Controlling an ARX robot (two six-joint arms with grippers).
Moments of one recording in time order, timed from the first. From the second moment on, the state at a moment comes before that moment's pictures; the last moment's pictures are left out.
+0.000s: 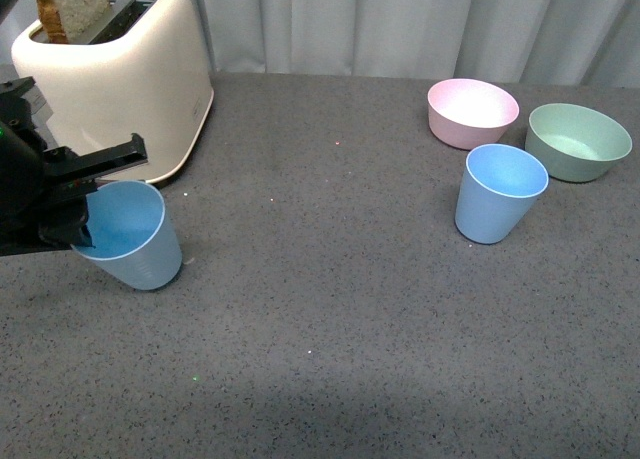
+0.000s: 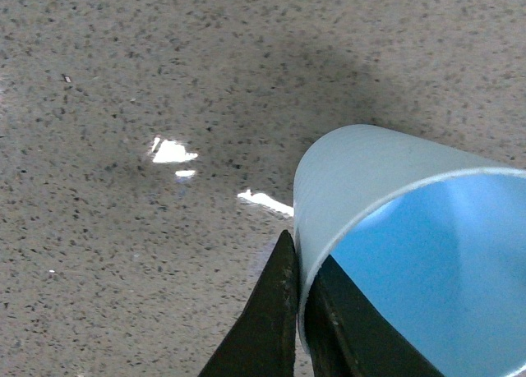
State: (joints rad) left arm -0.13 1.86 0.96 -0.28 -0.06 -0.48; right arm 0.00 0.00 0.00 0.00 0.00 0.00
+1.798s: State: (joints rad) left arm -0.35 1.84 0.69 0.95 -0.34 -0.11; right arm 0.00 0.00 0.00 0.00 0.00 0.00
